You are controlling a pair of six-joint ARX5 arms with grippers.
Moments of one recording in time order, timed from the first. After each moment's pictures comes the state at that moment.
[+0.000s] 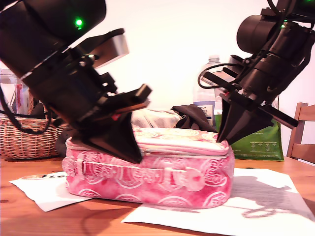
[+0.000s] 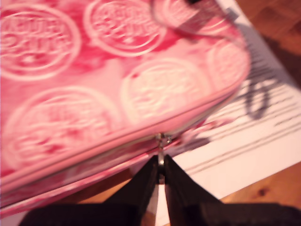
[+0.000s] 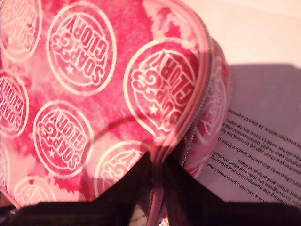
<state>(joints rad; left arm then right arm) -0.81 1.44 0.66 -0.01 0.02 -0.15 0.31 1.62 1.03 -0.47 -0.32 0.34</state>
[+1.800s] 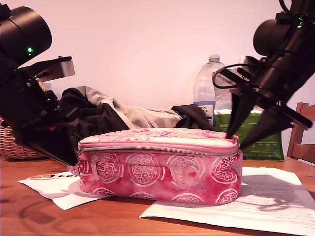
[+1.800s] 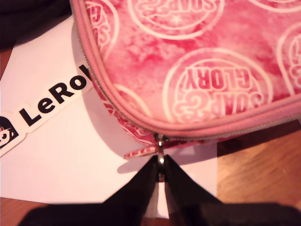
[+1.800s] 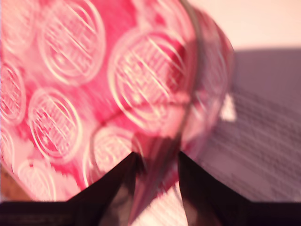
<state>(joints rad) -0.44 1.43 0.66 -0.08 0.11 0.08 0.22 1.62 1.04 -0.60 -0.45 0.29</state>
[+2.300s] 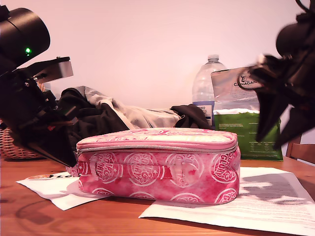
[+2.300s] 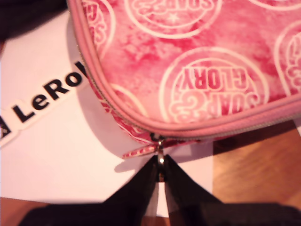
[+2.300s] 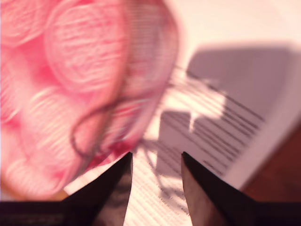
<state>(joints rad) -0.44 1.43 0.66 -0.11 0.16 0.06 0.19 1.56 1.08 -0.75 -0.43 -0.06</state>
